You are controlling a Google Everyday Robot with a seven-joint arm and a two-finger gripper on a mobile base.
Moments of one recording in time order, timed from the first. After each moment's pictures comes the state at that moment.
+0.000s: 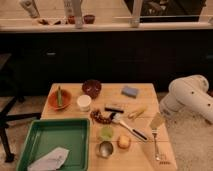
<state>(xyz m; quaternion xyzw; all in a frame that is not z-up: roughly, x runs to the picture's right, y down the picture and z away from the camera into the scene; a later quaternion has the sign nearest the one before) 0.269 0.150 0.716 -0.29 0.05 0.36 0.89</state>
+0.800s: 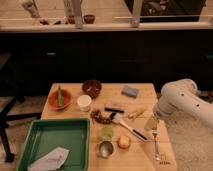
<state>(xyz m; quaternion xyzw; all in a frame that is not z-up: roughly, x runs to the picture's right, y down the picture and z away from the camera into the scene) 0.255 0.168 0.735 -0.31 0.07 0.38 0.87</state>
